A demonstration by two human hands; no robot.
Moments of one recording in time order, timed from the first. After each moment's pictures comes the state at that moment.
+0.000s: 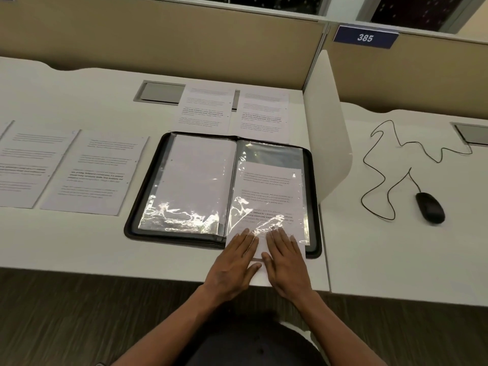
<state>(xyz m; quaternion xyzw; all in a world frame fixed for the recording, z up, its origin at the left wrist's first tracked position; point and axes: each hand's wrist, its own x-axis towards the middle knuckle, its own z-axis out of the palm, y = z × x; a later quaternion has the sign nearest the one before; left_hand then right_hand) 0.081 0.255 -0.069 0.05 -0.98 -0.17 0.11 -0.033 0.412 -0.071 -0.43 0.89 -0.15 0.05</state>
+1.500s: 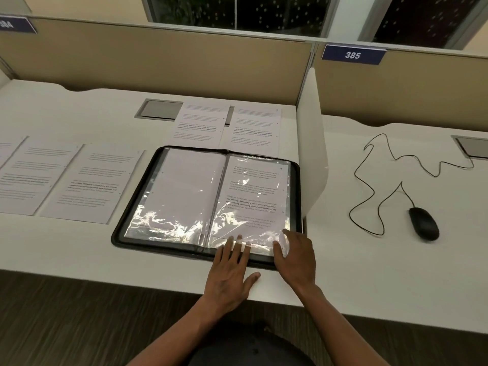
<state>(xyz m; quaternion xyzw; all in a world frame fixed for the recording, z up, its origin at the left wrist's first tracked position) 0.044 0.305 -0.056 0.18 -0.98 -0.09 -0.02 -0.101 0.436 -0.027 -0.23 0.92 -0.31 0.07</state>
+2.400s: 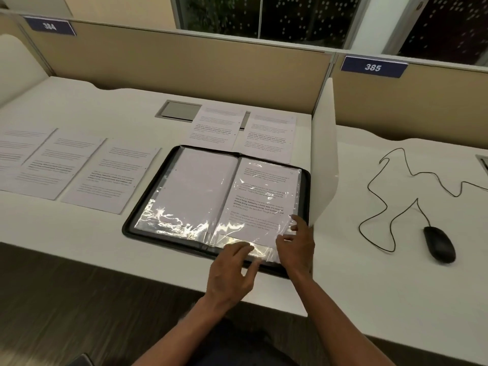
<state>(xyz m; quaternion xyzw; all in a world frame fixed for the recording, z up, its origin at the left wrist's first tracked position) 0.038 0.318 -0.015 0.26 -0.90 -0.26 0.23 -0.120 0.399 -0.003 -0.12 0.85 -0.50 0.12</state>
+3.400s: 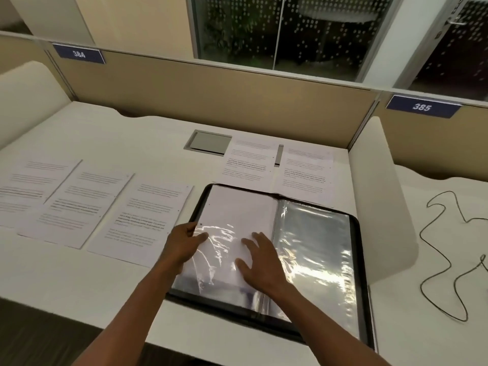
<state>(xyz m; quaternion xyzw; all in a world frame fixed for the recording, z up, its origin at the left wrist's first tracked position) 0.063 0.006 0.040 0.50 -0.64 -0.57 0.14 -0.076 0.185 -0.012 -0.46 0.84 -0.22 0.16</state>
